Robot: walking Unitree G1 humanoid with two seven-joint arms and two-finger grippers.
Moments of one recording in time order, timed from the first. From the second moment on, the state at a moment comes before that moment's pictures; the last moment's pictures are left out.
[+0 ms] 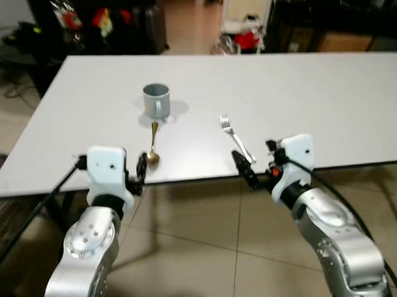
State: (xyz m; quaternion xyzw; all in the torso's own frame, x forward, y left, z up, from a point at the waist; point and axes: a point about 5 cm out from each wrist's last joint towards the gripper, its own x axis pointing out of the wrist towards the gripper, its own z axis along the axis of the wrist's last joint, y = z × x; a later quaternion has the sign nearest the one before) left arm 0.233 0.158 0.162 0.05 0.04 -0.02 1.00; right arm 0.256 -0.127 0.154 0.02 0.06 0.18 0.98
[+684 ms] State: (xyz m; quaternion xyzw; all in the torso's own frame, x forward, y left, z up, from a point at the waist) left arm 0.228 0.167 0.164 0.04 0.03 -0.01 1.00; right arm 0.260 -0.120 0.161 0.03 0.05 0.19 0.98
